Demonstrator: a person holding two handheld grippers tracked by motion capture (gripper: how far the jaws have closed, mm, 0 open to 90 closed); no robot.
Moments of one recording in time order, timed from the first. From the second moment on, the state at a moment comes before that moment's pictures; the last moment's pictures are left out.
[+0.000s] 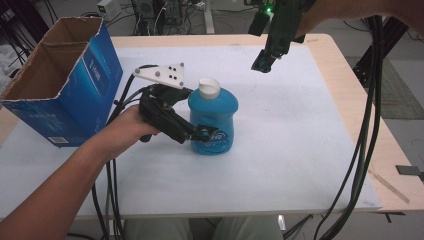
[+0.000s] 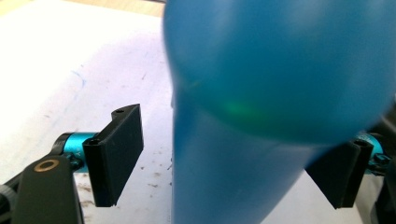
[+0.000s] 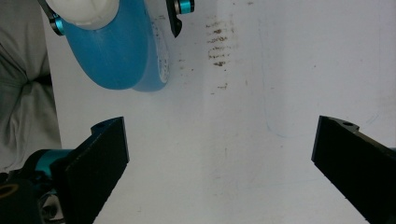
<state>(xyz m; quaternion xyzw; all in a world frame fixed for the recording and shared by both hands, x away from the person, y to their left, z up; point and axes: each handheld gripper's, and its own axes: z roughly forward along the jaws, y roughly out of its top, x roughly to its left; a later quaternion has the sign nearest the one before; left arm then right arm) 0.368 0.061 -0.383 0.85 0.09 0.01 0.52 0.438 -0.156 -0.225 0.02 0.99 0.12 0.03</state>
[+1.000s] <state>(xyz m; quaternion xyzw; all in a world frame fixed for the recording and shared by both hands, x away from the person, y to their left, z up) 0.390 0.115 -0.271 0.97 0.15 0.08 0.18 0.434 -0.158 -0.222 0.02 0.99 0.13 0.03</state>
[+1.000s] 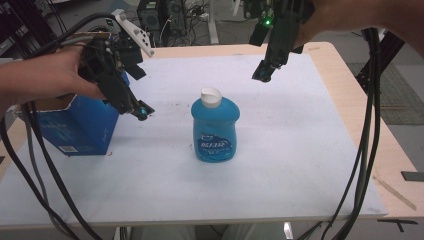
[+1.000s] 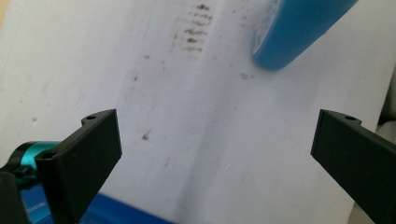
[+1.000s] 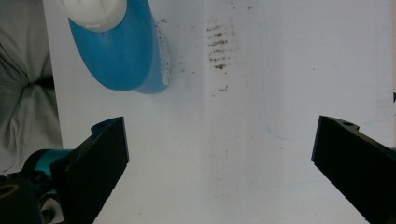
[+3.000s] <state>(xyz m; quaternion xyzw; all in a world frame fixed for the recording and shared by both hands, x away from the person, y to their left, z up) 0.414 0.116 -0.291 0.98 0.09 0.02 0.16 0.418 -0.193 -0.266 0.04 0.98 0.21 -0.02</state>
